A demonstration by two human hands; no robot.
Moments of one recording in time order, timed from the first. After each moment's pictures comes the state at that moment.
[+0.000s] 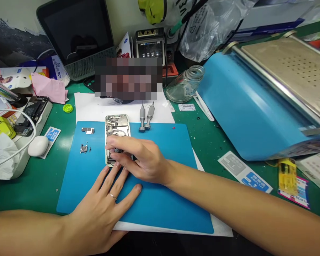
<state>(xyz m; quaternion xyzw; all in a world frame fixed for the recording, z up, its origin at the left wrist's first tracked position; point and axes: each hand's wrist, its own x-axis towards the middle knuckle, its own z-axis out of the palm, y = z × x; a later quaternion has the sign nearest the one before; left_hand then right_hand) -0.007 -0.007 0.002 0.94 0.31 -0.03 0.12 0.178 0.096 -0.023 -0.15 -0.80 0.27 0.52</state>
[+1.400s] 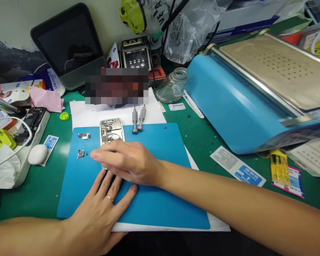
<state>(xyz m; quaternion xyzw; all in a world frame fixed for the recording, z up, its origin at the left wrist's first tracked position) -0.010 -0.004 0.005 0.95 0.31 -0.05 0.10 0.174 0.097 -0.015 -0.15 -0.83 0.14 0.52</state>
